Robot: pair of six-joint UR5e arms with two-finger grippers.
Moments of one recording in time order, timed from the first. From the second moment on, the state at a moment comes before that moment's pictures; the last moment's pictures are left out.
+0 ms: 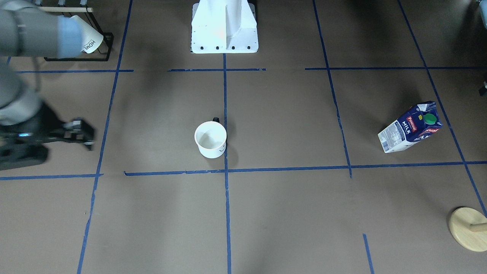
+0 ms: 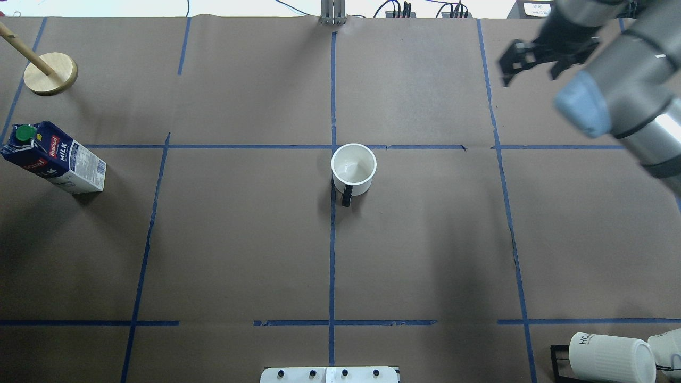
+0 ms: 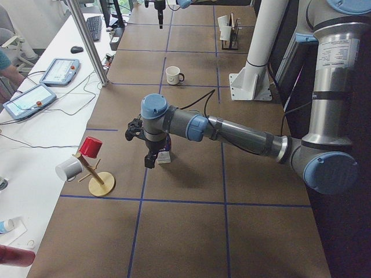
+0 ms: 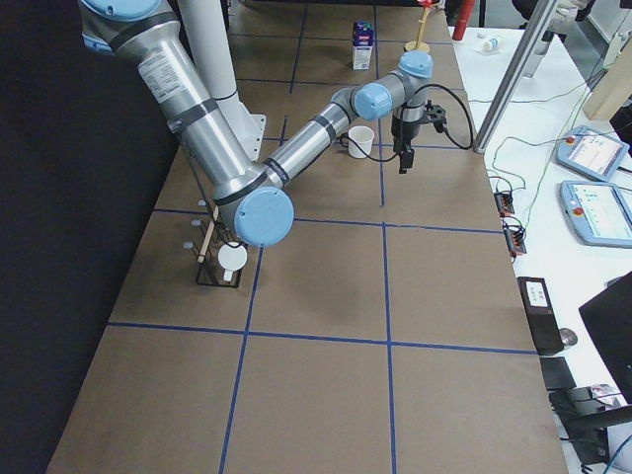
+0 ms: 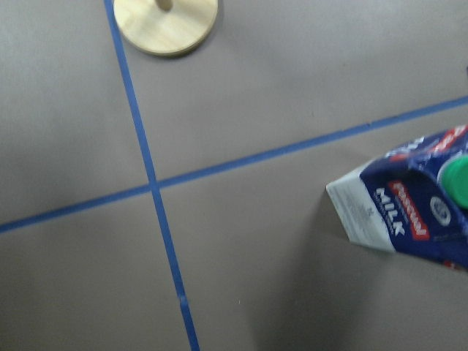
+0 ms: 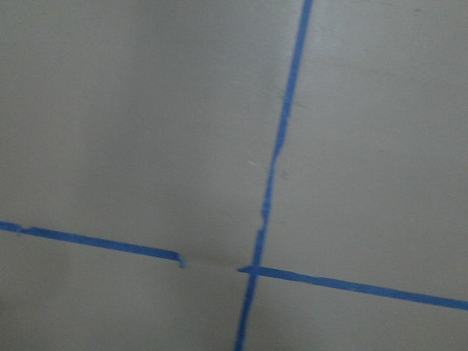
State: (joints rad) left arm -1.47 -1.58 -1.84 -1.59 -2.36 0.01; right arm 1.16 -1.09 1.73 -1.79 2.24 0.39
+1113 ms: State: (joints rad) left arm -1.26 -1.69 -1.86 -1.59 -2.34 -0.56; right arm 1.44 -1.61 1.82 -1.61 2.35 -0.06
